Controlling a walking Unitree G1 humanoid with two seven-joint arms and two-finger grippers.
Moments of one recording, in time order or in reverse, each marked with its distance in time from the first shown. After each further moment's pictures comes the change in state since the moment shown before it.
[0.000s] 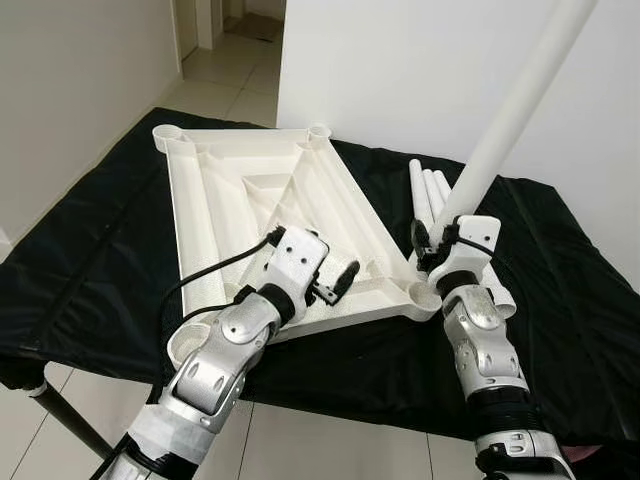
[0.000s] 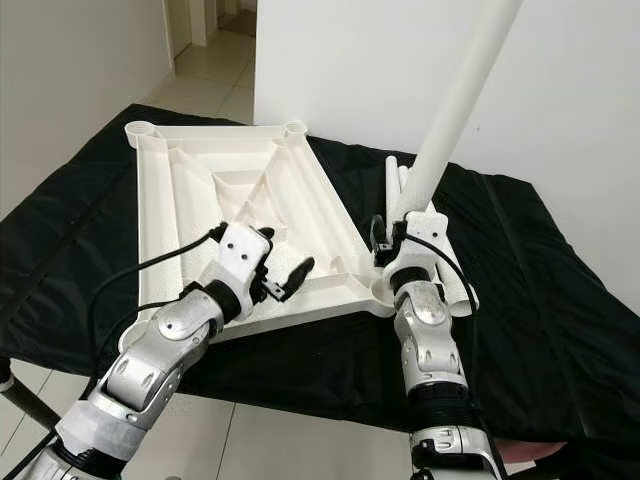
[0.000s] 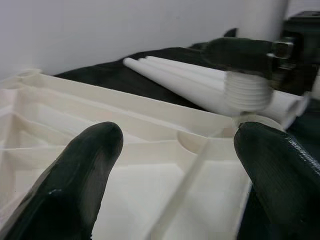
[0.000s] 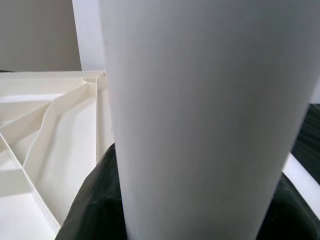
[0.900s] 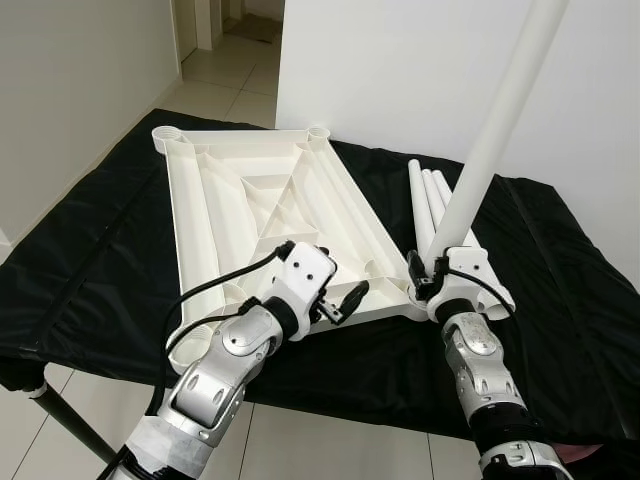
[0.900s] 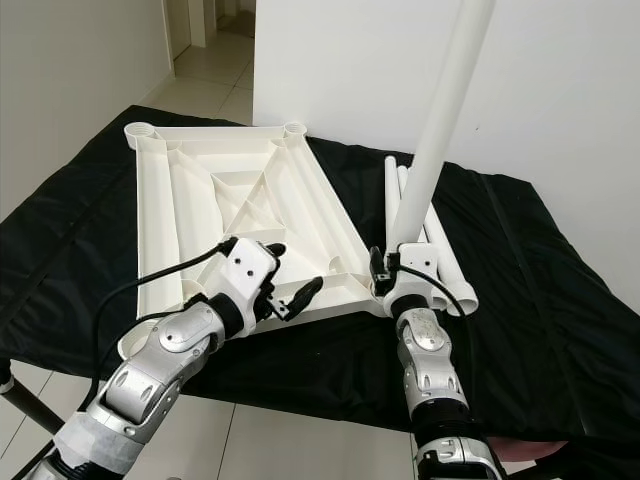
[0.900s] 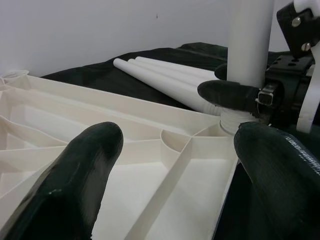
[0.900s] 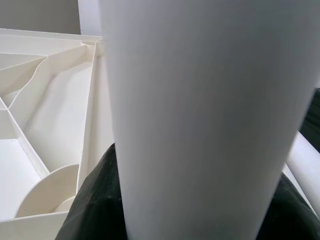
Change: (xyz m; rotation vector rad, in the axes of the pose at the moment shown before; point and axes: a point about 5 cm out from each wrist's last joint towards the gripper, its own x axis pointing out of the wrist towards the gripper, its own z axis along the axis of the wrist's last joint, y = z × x) left arm -0.005 -0.006 0.002 -0.009 -0.011 -0.016; right arm -0.010 -0.006 -0.034 -0.071 0.063 0.056
